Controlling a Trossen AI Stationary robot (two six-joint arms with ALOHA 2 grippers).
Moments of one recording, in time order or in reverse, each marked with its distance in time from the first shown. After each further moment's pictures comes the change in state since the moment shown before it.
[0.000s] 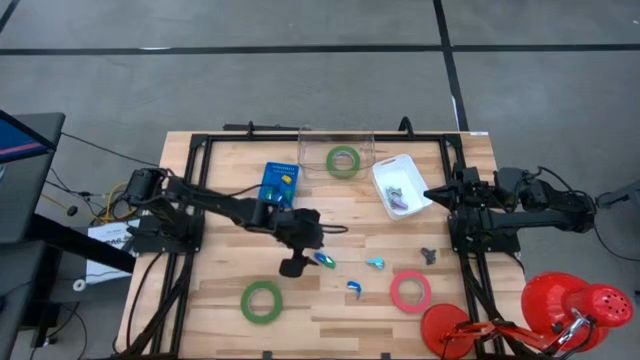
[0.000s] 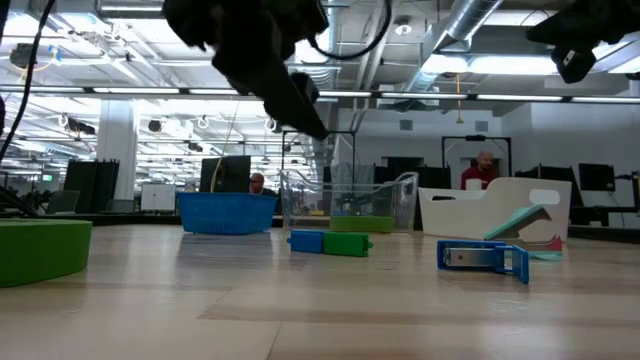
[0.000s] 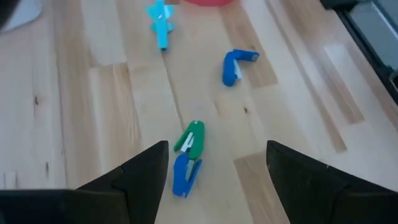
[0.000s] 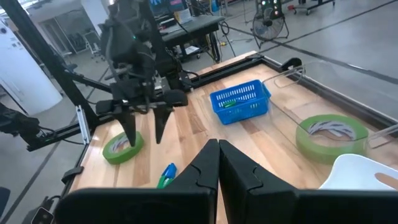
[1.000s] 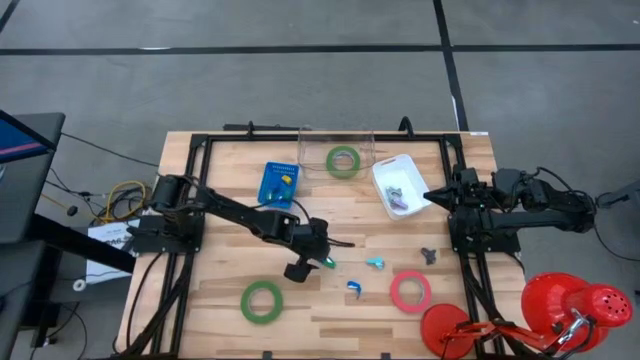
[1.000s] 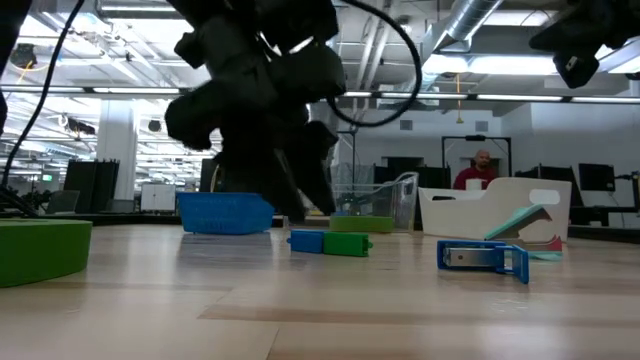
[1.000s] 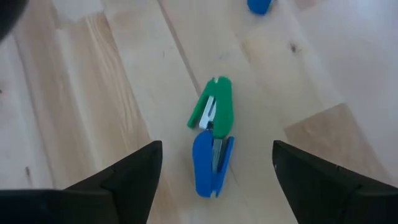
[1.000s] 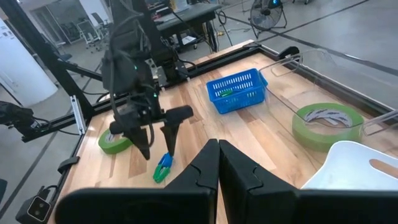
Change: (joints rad) left arm -0.023 0.208 0.045 -0.004 -0.121 0.195; right arm 0.000 0.000 0.000 -0.047 0.000 0.003
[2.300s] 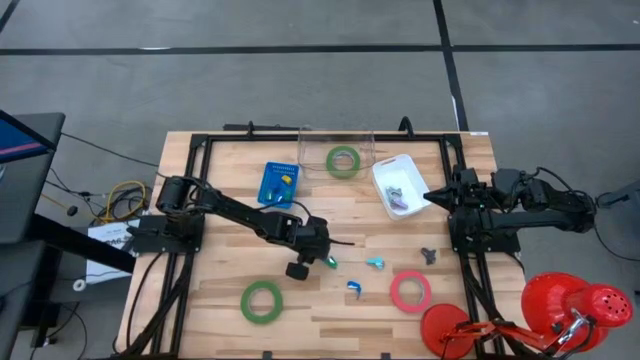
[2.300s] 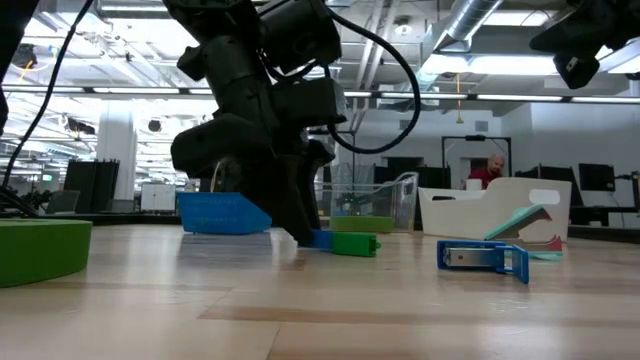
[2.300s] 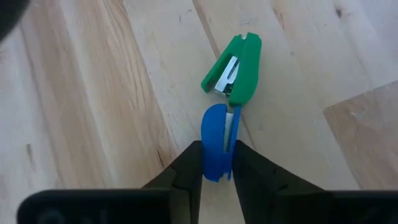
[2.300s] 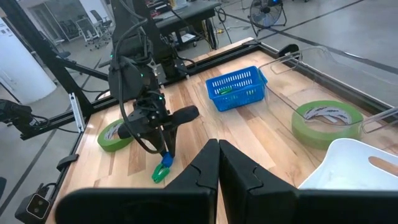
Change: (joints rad) left arm 0.006 0.044 -0.001 -0.006 -0.060 -0.001; right arm 0.000 0.000 0.000 -0.009 0.000 0.000
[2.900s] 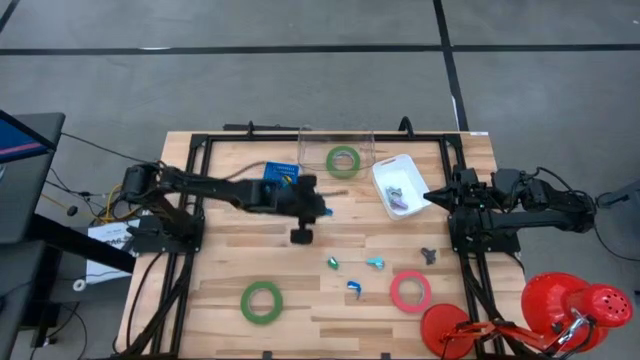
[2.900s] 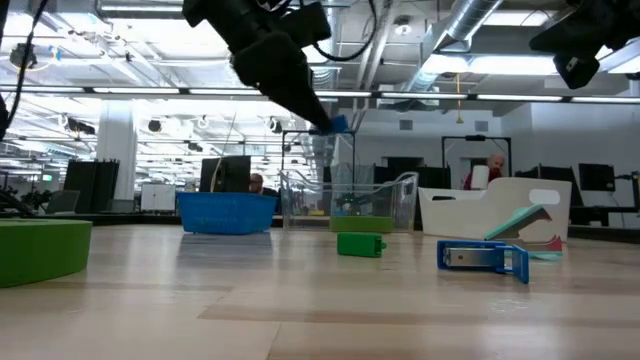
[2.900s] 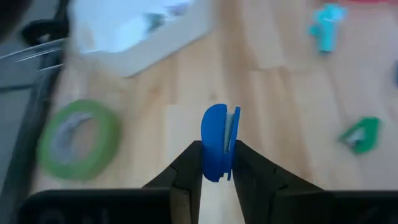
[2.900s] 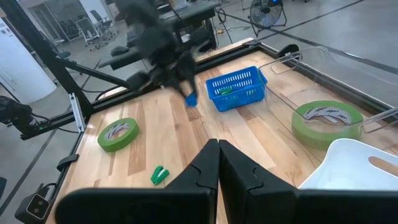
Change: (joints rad) left arm 0.169 -0.302 0.000 -0.025 -0.158 -0.011; right arm 0.000 0.000 0.000 0.001 0.000 0.000
